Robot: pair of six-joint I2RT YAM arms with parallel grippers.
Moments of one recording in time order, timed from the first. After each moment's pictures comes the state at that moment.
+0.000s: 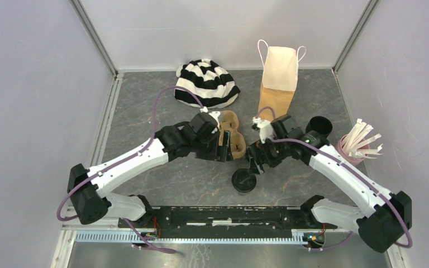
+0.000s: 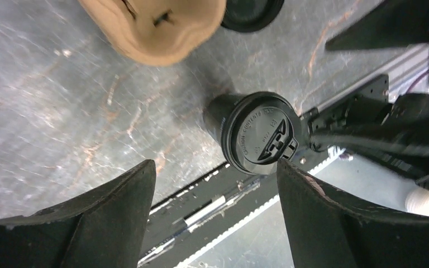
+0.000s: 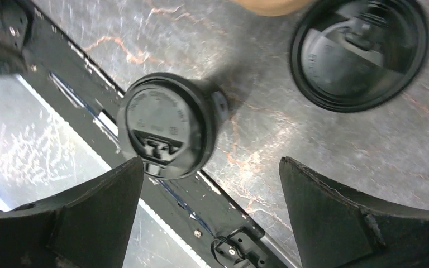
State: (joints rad) left arm -0.94 1.33 1.16 -0.72 0.07 -0.71; right arm 0.52 1.08 0.89 -0.82 -0.41 0.10
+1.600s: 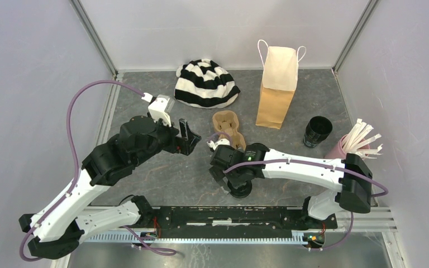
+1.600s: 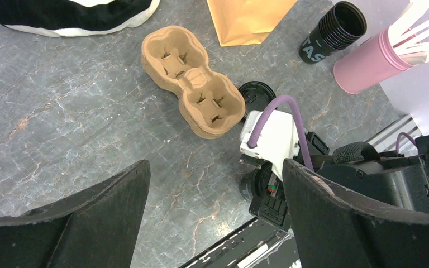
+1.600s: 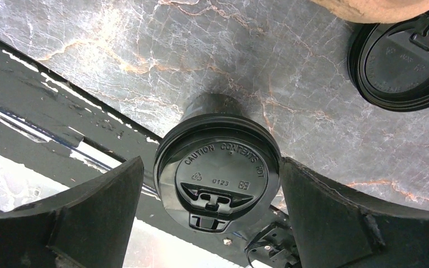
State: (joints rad) left arm -0.88 0.86 1.24 -0.79 -0.23 -0.45; right arm 1.22 1.49 1.19 -0.94 0.23 0.52
